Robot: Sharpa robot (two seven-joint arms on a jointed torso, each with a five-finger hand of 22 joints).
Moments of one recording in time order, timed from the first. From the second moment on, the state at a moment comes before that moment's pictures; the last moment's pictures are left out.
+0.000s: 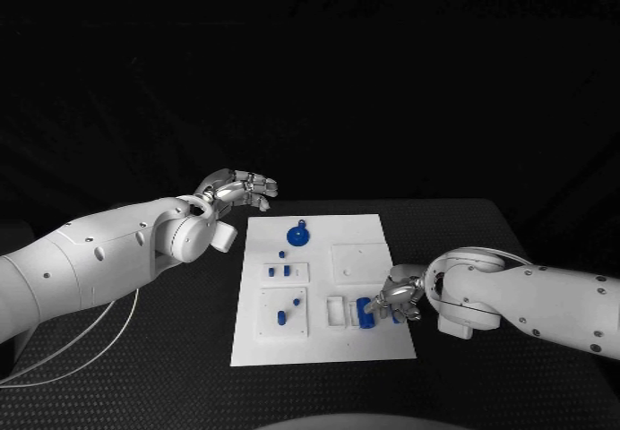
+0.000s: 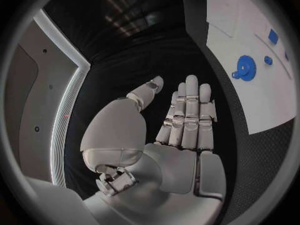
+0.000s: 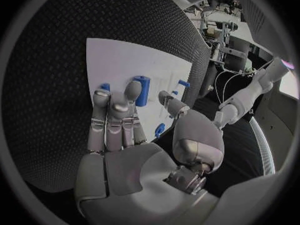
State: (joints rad) left arm 1.23 -0.67 -0.09 1.15 -0.20 -0.17 0.23; left_hand 1.10 -0.13 0.55 -0.20 0.10 0.82 0.19 0.20 0.60 1.15 0.13 0.07 0.25 1.10 0.03 0.58 0.59 0.02 0.82 -0.08 0.56 1.24; right arm 1.16 -0.85 -0.20 1.59 -1.03 0.03 -0.54; right_hand 0.63 -0.22 0.73 -0.08 0.05 0.95 0.09 0.37 0.57 1.34 -0.03 0.64 0.83 1.39 -0.13 0.95 1.31 0.25 1.09 -0.02 0.92 1.31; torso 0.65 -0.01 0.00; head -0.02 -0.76
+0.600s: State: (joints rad) left arm 1.23 -0.67 -0.09 1.16 -0.20 -0.16 0.23; left_hand 1.10 -0.13 0.55 -0.20 0.10 0.82 0.19 0.21 0.60 1.15 0.13 0.07 0.25 1.10 0.03 0.58 0.60 0.01 0.82 -0.08 0.56 1.24; right arm 1.12 -0.80 -0.20 1.55 -1.09 0.00 -0.55; right_hand 0.62 -0.22 0.74 -0.09 0.05 0.95 0.09 0.36 0.58 1.34 -0.02 0.65 0.83 1.39 -0.13 0.96 1.31 0.25 1.10 -0.02 0.93 1.31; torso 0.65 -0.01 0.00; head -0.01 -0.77
